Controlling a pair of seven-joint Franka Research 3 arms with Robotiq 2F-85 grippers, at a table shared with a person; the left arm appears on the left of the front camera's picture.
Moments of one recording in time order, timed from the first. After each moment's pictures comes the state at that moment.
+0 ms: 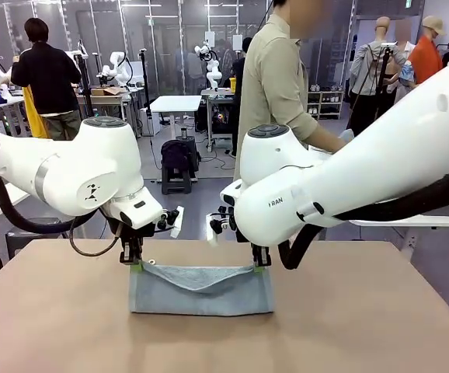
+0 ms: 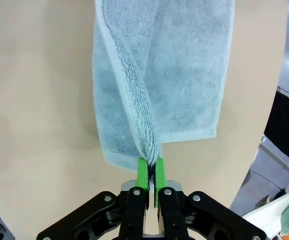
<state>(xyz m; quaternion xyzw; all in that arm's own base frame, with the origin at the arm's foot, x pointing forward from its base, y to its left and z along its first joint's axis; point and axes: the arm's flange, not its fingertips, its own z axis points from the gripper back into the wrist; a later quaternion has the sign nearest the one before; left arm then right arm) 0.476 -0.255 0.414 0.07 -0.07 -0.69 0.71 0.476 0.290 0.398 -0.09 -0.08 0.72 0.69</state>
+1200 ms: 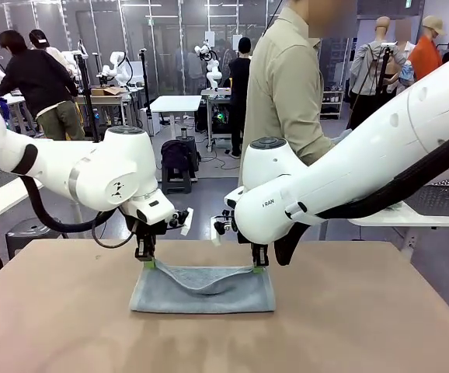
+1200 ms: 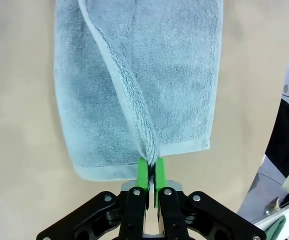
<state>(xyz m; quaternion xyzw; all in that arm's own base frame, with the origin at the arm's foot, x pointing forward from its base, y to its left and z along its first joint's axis) 0.539 -0.269 0.383 0.05 -0.05 -0.71 0.70 0.525 0.282 0.360 -0.07 -0.07 0.70 0.70</state>
